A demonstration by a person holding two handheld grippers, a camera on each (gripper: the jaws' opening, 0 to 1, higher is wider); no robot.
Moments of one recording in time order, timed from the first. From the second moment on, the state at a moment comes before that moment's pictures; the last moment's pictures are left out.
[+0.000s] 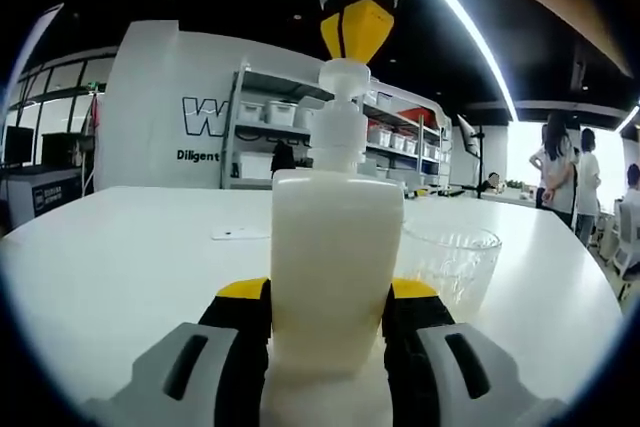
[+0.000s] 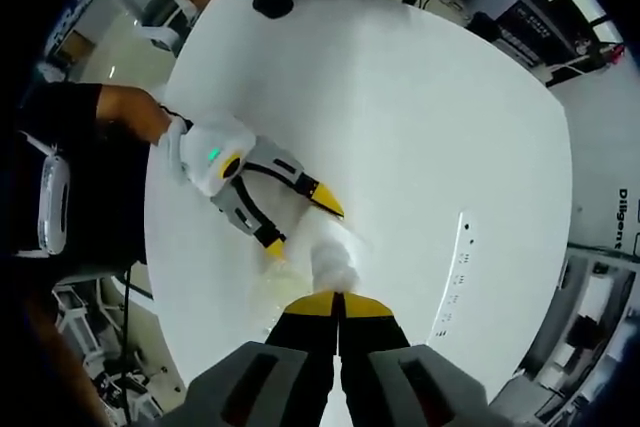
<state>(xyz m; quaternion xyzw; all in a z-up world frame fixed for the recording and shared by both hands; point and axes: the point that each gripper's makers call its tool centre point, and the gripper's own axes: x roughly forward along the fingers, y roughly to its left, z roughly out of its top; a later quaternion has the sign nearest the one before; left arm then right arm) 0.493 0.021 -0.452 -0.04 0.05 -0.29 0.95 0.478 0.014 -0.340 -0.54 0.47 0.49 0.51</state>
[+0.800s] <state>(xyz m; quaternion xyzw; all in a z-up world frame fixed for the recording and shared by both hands) 0.486 0.019 -0.454 -0.04 0.05 -0.29 0.95 0.478 0.014 -0.341 -0.54 0.47 0.48 0.51</state>
